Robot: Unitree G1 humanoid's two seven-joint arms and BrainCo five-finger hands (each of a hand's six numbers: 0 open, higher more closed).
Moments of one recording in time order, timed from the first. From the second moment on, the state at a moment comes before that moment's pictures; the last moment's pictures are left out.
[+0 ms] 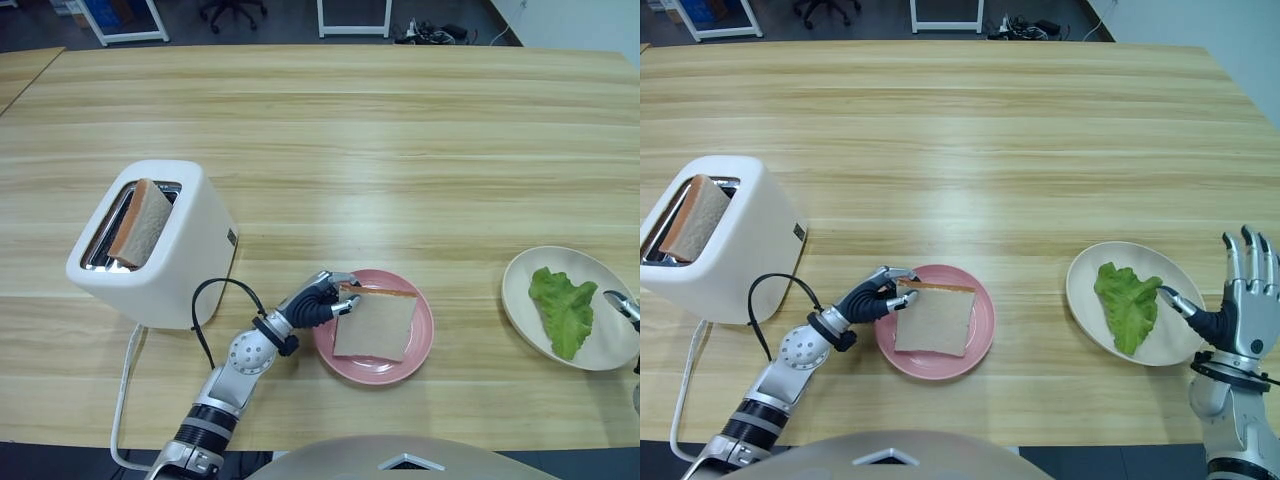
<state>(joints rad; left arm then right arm) 0.05 0.34 -0.25 0.13 0.29 -0.59 -0.21 0.26 -0.69 -0.35 0.49 -0.85 -0.48 -0.76</state>
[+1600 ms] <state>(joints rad) 0.25 0.42 0.00 -0.13 0.58 -0.71 0.22 0.17 -0.66 0.13 0.03 -0.91 -0.41 -0.76</state>
